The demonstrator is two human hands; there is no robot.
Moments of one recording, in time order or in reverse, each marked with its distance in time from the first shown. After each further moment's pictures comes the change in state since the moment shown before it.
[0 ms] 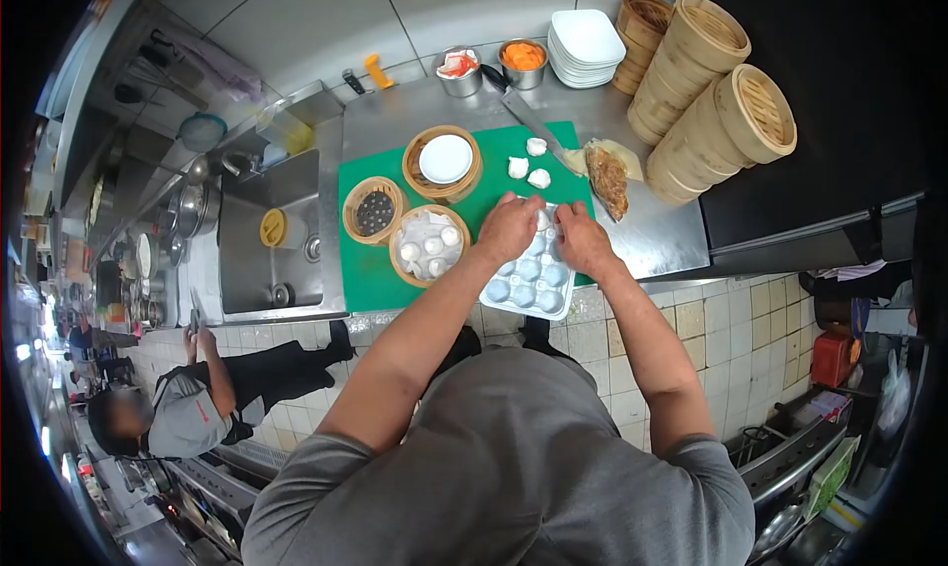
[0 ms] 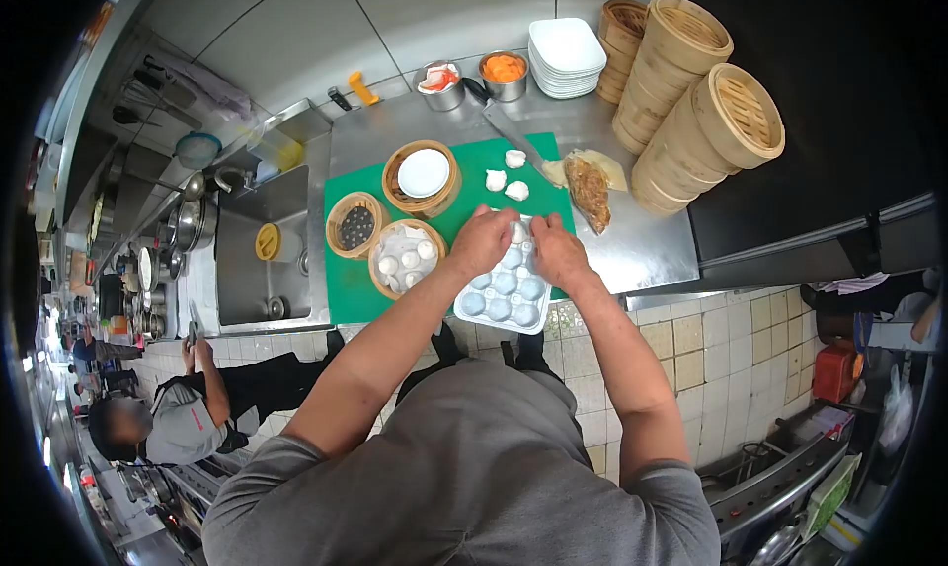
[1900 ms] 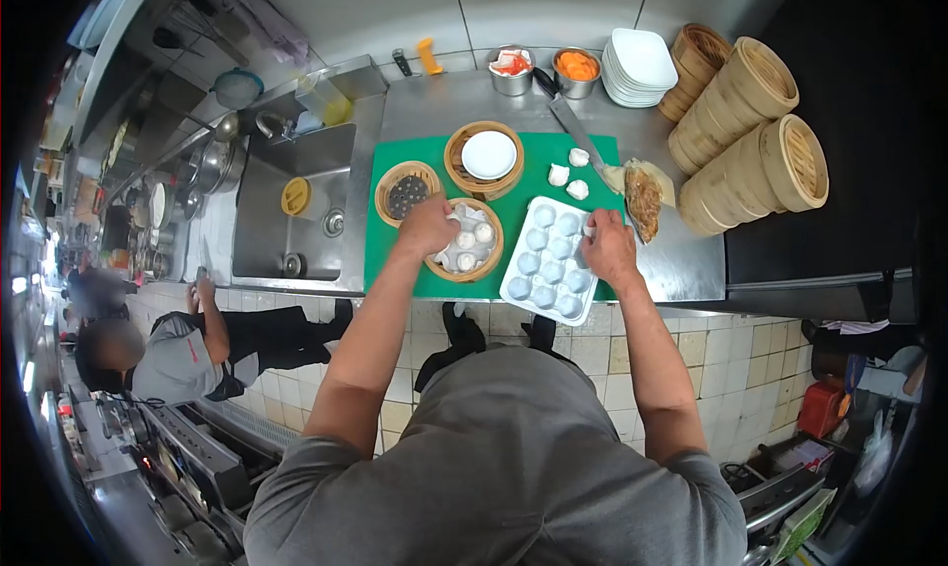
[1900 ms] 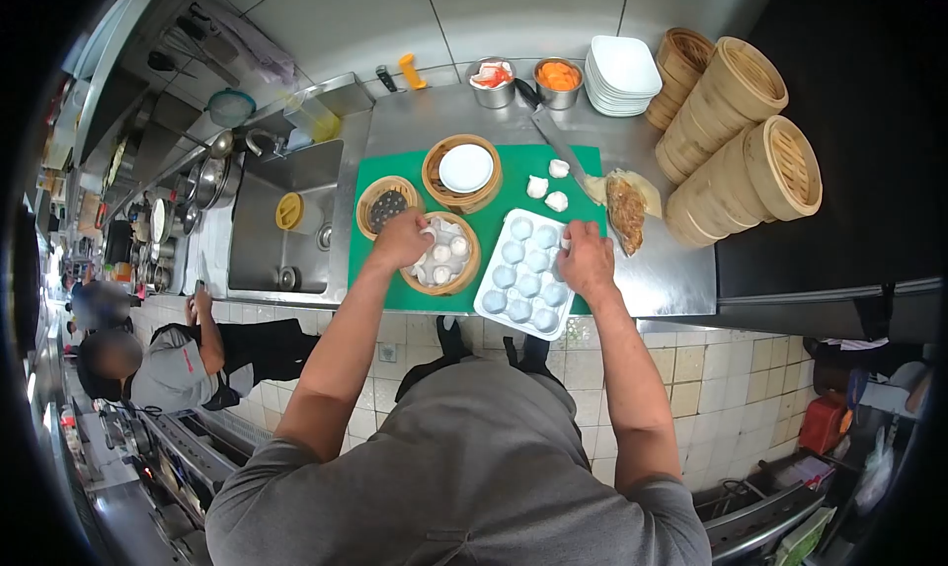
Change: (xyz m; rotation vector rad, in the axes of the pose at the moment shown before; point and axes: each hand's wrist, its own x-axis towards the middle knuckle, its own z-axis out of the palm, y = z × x) left_hand -0.094 -0.090 -0.134 0.115 0.036 -0.603; right_hand 0.017 -0.010 0.009 -0.030 0.143 0.051
